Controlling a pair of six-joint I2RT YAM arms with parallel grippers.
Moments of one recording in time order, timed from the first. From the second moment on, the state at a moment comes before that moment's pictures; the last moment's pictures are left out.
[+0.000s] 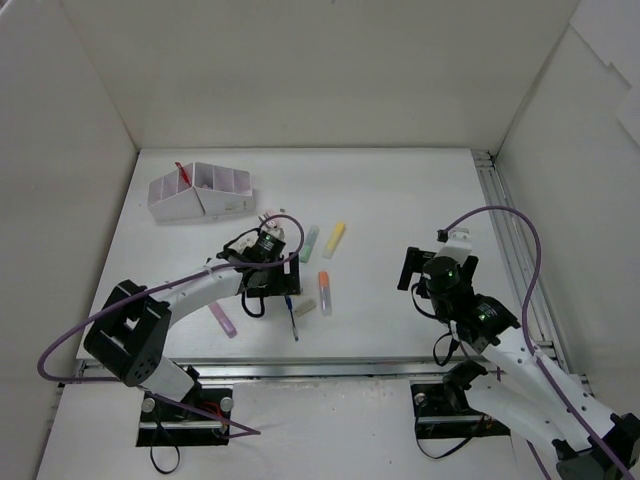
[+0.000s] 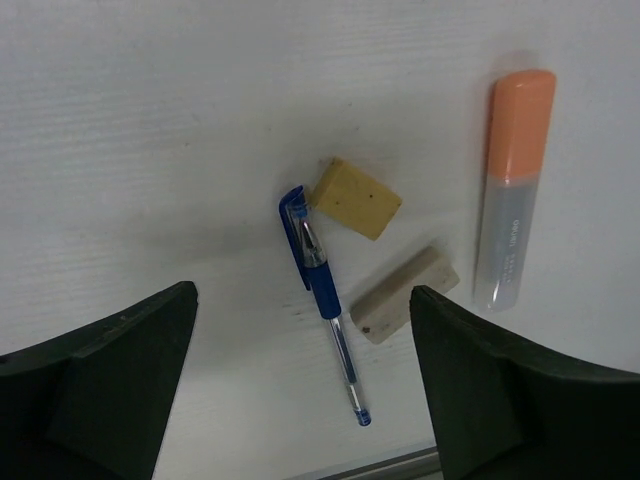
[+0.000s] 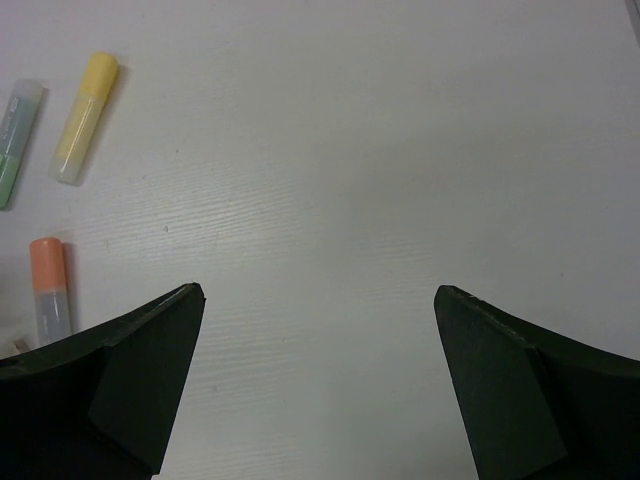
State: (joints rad) left arm -0.60 1.51 0.91 -0.44 0.00 -0.62; right arm 0.58 0.73 0.62 -0.53 0.55 0.49
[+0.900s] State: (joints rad) left arm -0.68 1.60 1.00 -0.53 -0.26 -0.71; right arm 0.58 0.75 0.61 -0.53 0.57 0.49
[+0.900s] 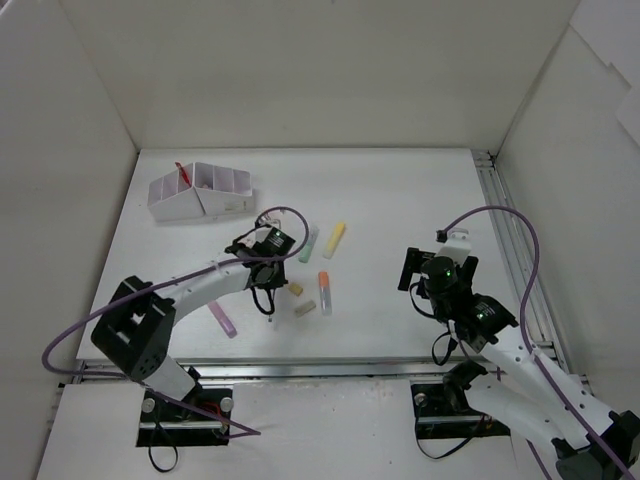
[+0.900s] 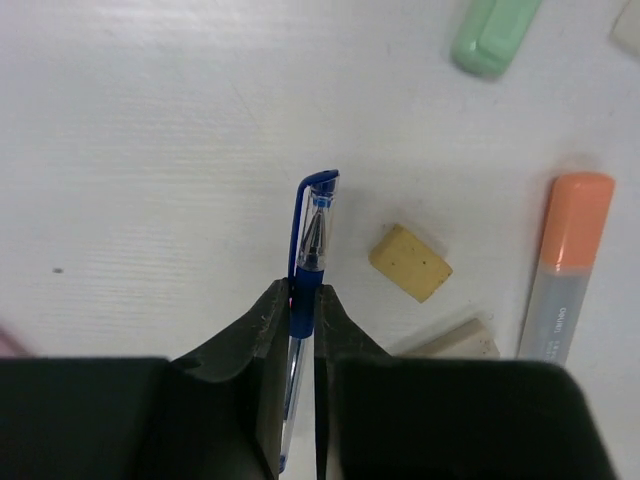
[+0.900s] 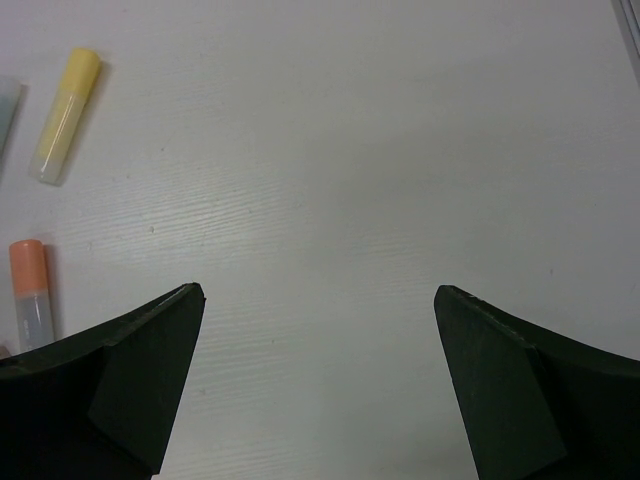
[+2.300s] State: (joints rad) left arm 0.17 2.01 1.42 0.42 -0.01 -0.10; right arm 0.56 1.00 0.63 -0.05 0.51 0.21
